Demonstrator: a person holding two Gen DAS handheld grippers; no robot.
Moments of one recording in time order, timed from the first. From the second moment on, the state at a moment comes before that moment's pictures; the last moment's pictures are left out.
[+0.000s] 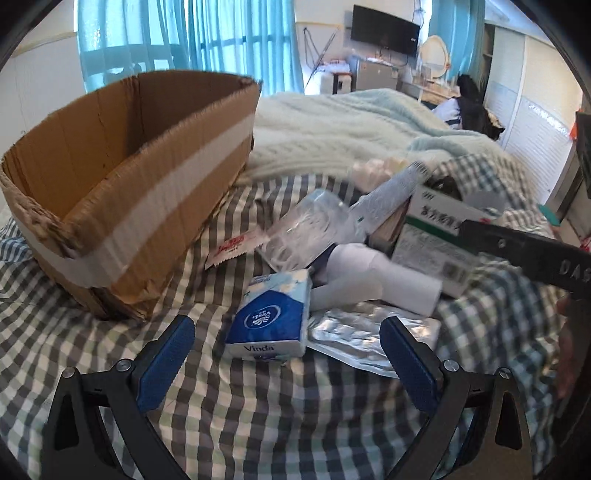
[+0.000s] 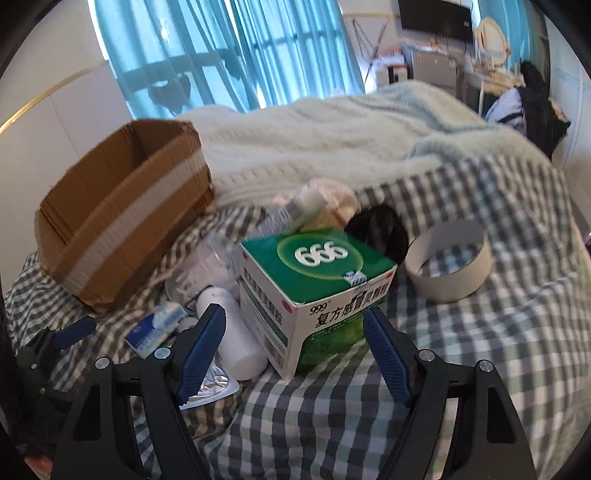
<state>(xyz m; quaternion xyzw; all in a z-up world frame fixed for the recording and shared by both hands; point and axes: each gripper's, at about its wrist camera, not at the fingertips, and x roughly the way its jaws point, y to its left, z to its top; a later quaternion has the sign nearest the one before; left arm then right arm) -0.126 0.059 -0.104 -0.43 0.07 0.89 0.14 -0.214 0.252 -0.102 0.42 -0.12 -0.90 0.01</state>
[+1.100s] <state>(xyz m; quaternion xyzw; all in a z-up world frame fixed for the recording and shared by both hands) -0.147 0.052 -0.133 -0.48 0.02 0.86 0.15 -0.225 0.267 -0.114 0.43 -0.16 -0.89 0.02</state>
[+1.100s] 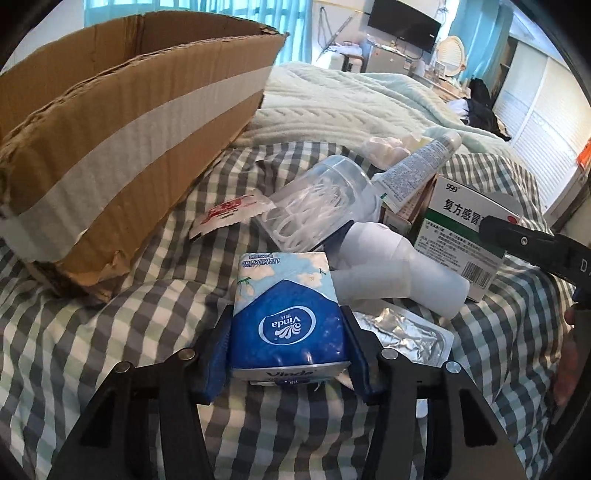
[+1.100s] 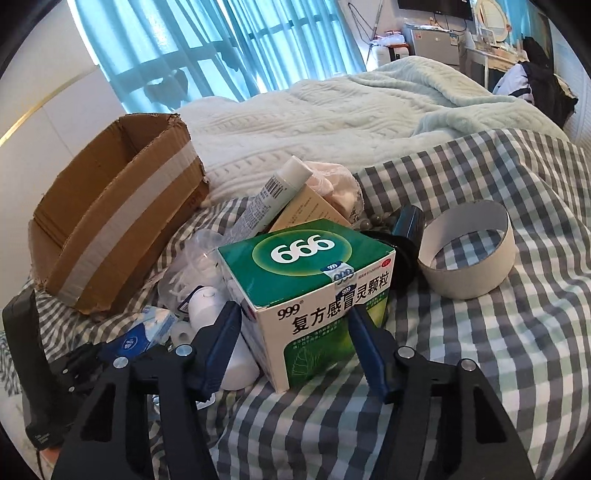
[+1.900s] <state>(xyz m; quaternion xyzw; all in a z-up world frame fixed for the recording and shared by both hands) -0.146 0.049 -0.126 -0.48 -0.01 0.87 0.14 -0.266 0.281 -0.120 0.42 -0.14 -0.89 0.04</state>
